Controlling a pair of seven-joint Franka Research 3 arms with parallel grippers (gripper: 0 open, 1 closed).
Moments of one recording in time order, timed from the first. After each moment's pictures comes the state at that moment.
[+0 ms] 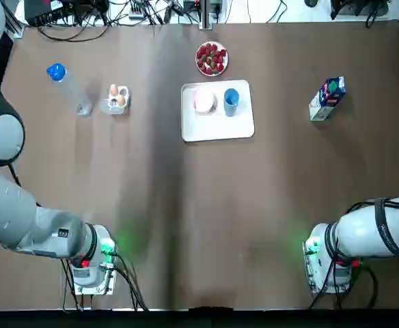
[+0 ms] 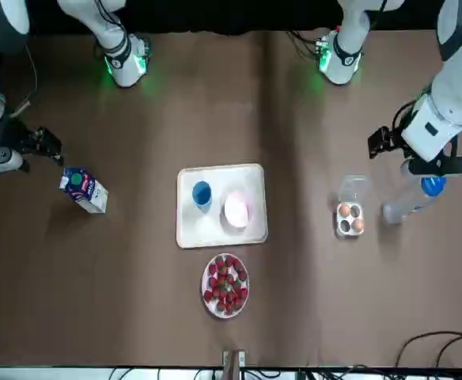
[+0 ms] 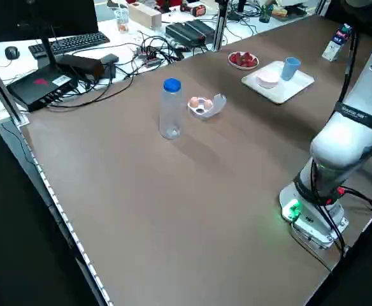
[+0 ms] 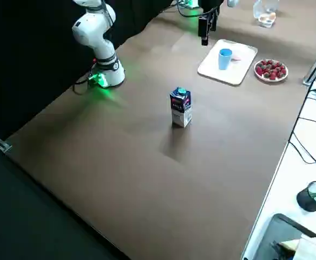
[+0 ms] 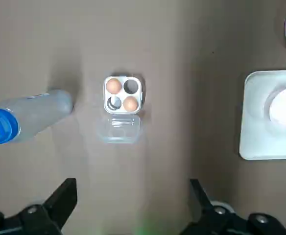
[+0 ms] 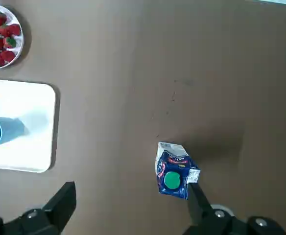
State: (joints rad) left arm -0.11 0.10 -0.08 -1.51 0.00 1.54 -0.20; right arm 0.11 -0.03 -0.08 -1.73 0.02 1.79 -0.13
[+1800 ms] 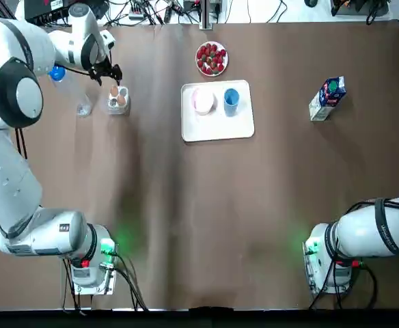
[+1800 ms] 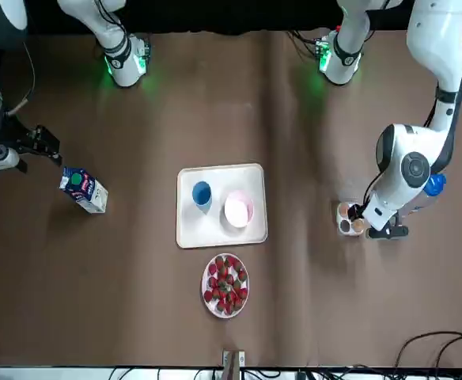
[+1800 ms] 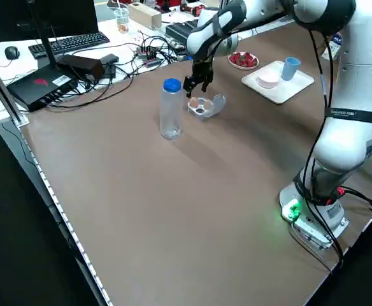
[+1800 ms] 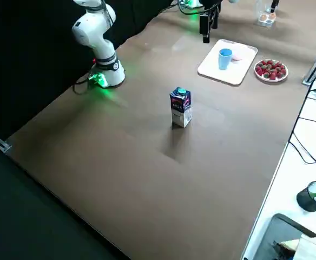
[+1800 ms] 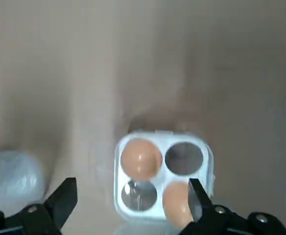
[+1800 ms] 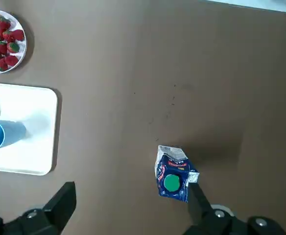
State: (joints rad) left arm 0.01 0.41 -0.08 -2.03 0.16 2.47 -0.21; right arm 0.12 -0.03 -0.08 -1.71 0.02 1.79 -0.13
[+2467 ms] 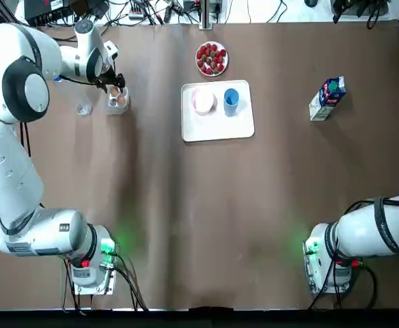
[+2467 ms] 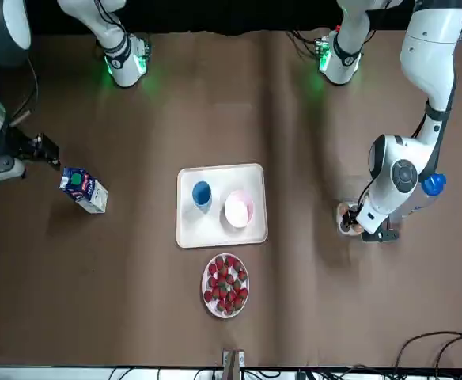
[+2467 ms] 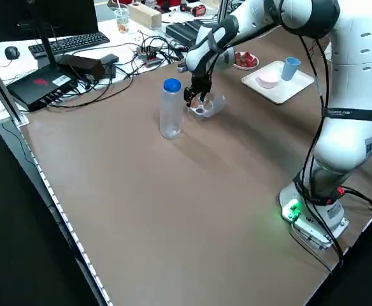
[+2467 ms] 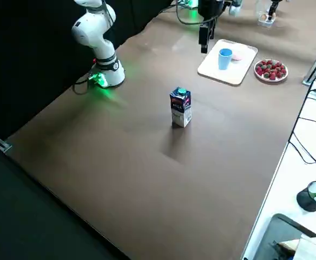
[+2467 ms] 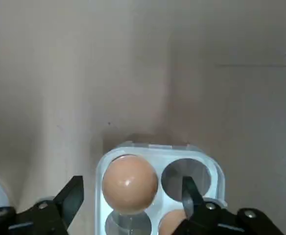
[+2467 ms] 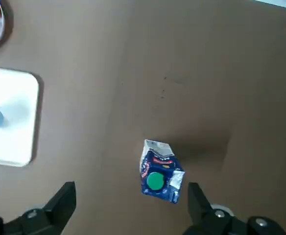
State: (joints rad) left arm 0.02 0.47 -0.07 -2.06 0.16 2.58 -0.22; right arm 0.11 0.02 -0.10 -1.72 -0.03 1.79 -0.22
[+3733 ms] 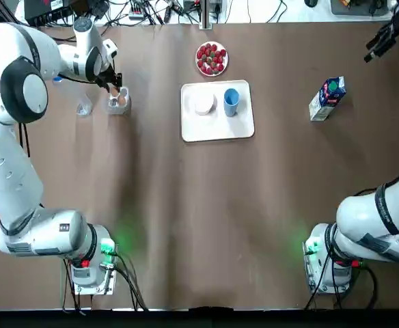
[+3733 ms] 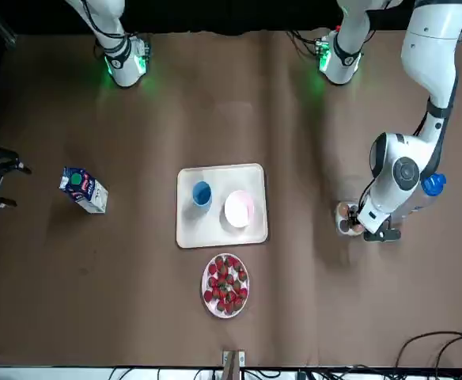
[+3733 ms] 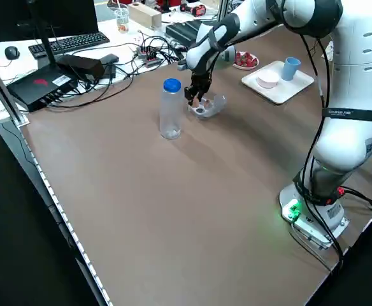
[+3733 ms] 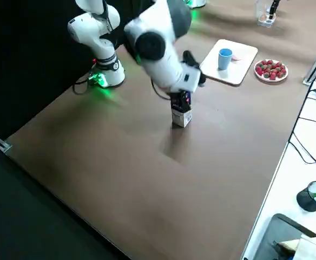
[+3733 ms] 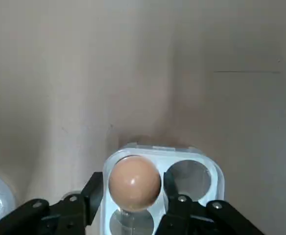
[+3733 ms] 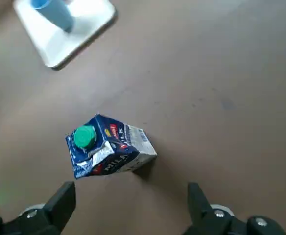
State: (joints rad) left arm 0.02 0.46 -0.07 -2.06 0.16 2.58 -0.22; right arm -0.36 0.31 -0.11 -1.67 0.45 1.69 -1.58
